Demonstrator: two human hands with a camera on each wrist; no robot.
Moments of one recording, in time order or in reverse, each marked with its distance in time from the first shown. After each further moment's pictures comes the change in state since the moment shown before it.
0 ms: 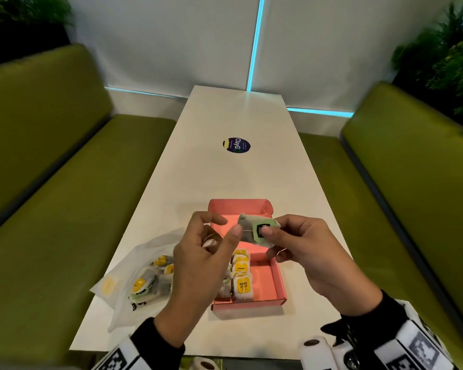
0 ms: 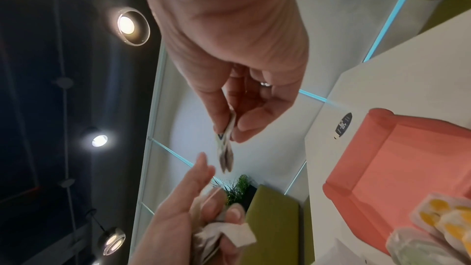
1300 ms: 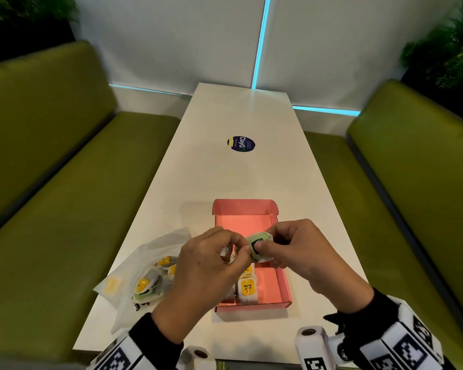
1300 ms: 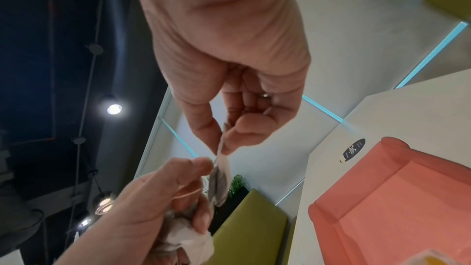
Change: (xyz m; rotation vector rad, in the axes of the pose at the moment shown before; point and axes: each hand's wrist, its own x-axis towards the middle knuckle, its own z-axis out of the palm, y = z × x) left_hand 0.011 -0.017 -0.009 0.469 -0.129 0.339; right_hand 0.013 0.003 0.007 -0.504 -0.034 0.003
